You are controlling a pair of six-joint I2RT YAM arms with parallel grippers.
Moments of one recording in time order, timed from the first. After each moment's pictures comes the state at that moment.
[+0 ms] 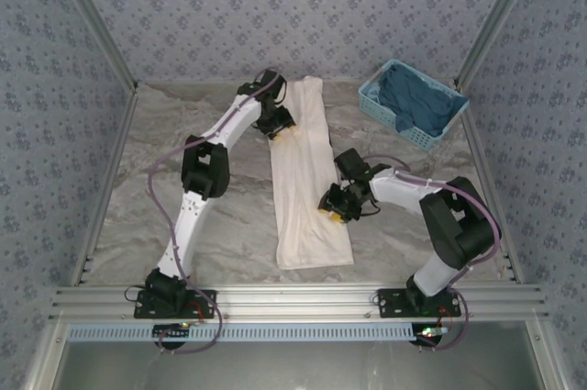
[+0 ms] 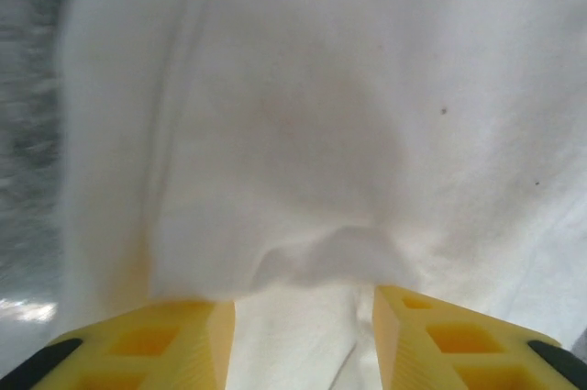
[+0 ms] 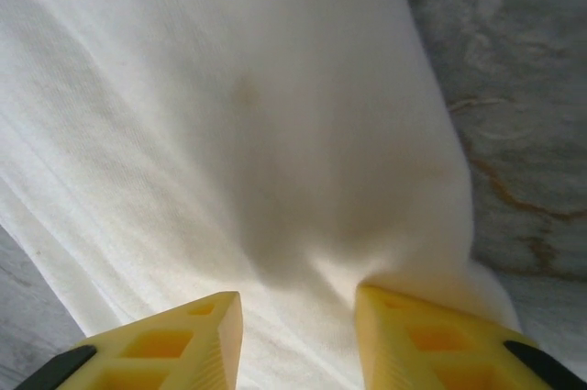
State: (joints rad) left arm -0.44 2.59 2.43 -1.03 0.18 -0.89; right arm 0.54 1.61 0.85 -0.50 -0.36 0.94
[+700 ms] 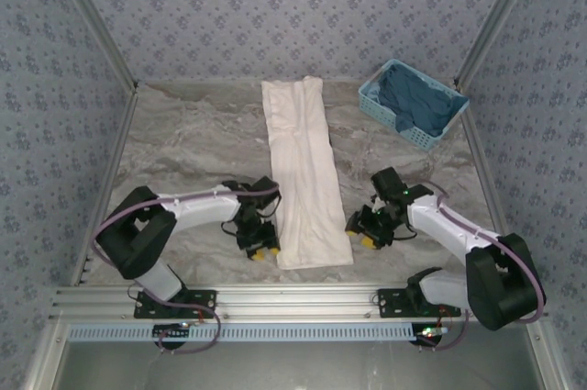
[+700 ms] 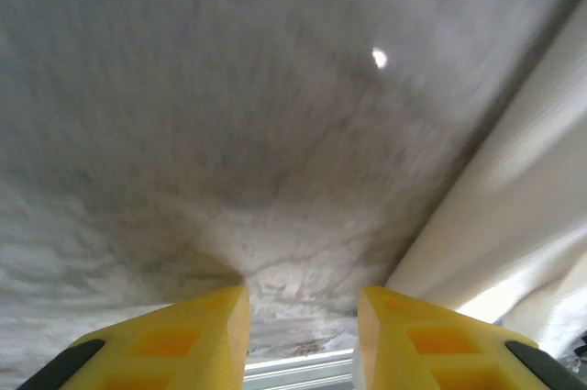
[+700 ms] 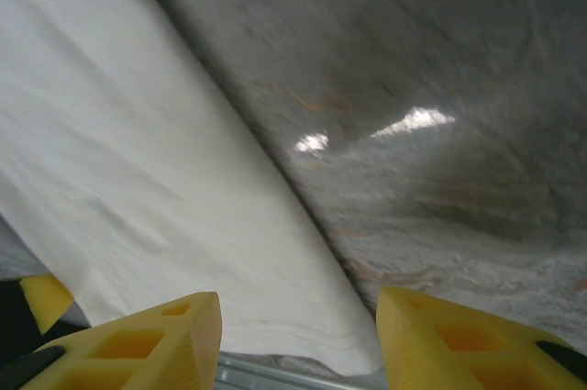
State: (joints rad) left arm -0.84 1.59 0.82 -0.74 0.42 -1.07; right arm 0.39 1.23 0.59 -0.75 -0.46 0.82
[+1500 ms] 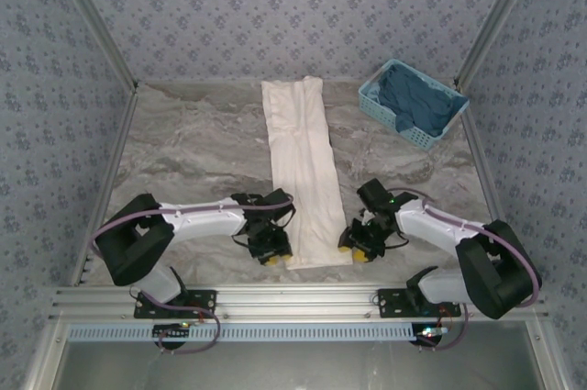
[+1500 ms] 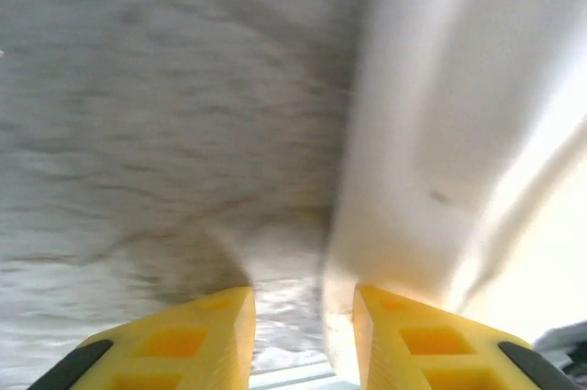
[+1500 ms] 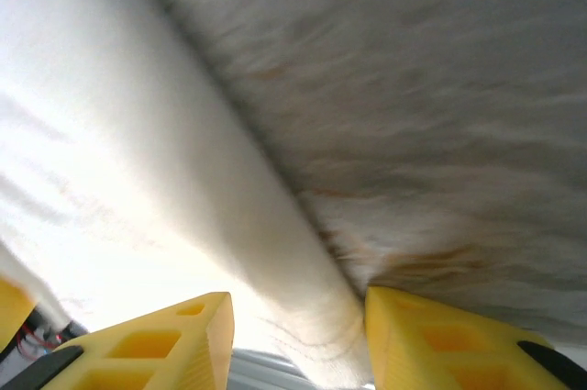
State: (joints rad) left arm -0.99 1.57 0.82 -0.61 0.34 -1.23; right arm 0.54 1.30 0.55 -0.68 -0.51 0.89
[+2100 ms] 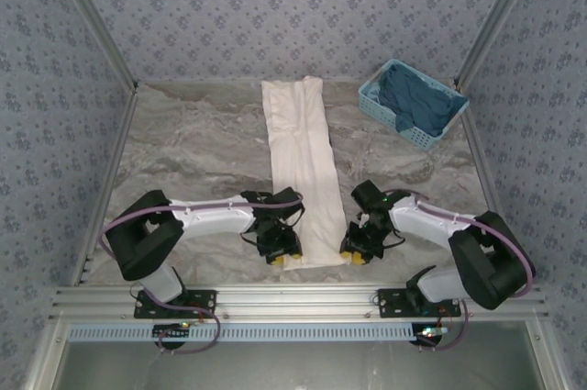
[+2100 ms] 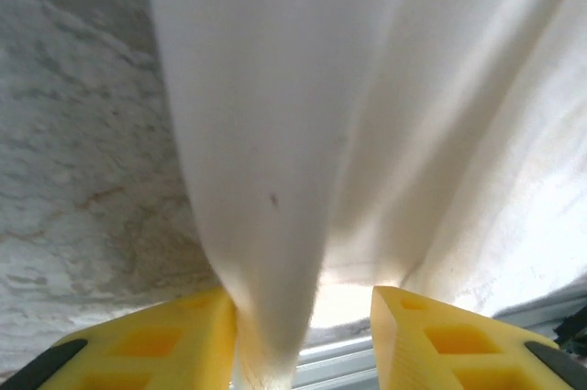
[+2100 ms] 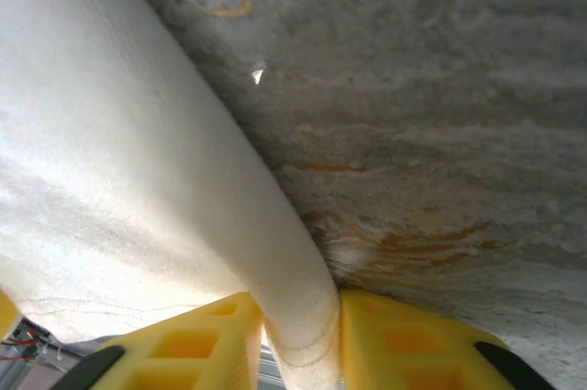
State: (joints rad) left arm -1.02 1.63 0.89 -0.63 0.37 -1.20; right arm 0.57 1.36 0.58 -0.73 -0.49 0.90
